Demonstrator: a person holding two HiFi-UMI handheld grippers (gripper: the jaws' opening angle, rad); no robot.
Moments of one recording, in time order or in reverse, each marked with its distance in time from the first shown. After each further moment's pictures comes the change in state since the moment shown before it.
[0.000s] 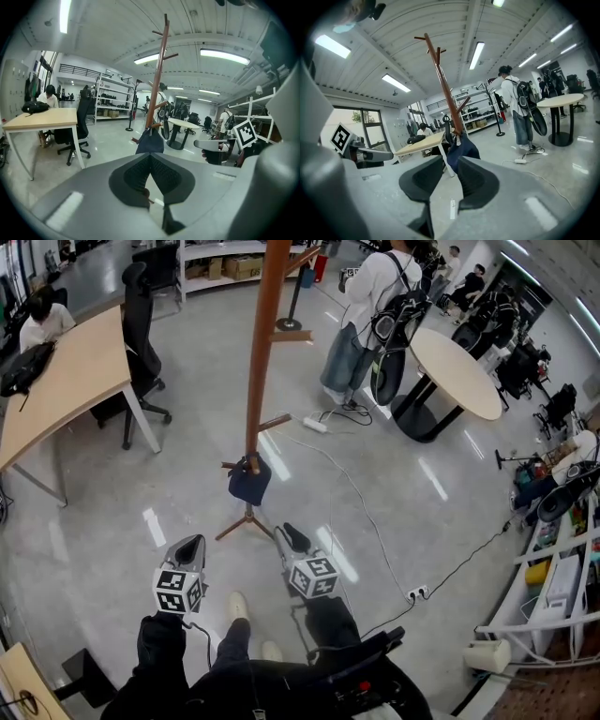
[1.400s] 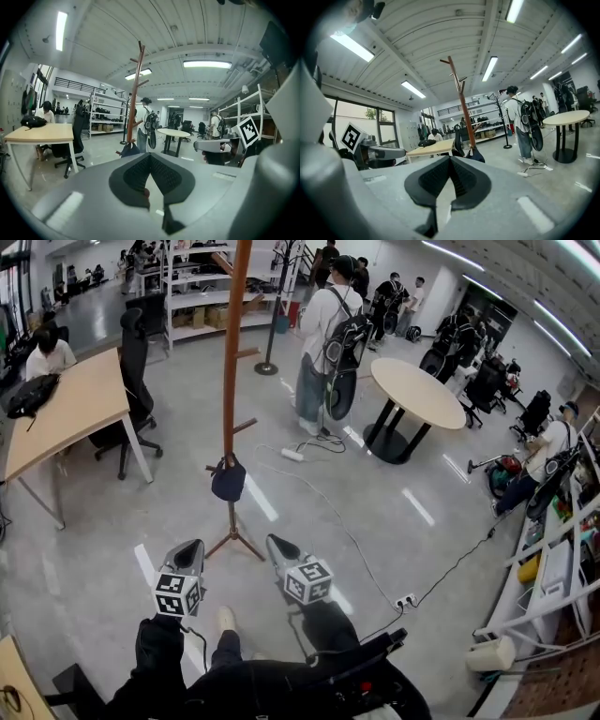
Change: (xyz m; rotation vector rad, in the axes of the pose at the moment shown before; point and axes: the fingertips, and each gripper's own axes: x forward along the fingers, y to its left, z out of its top) left arm -0.088 -0.106 0.022 0.090 -0.153 -0.042; right arm -0.135 0.054 0.034 -0.120 -0.088 0.092
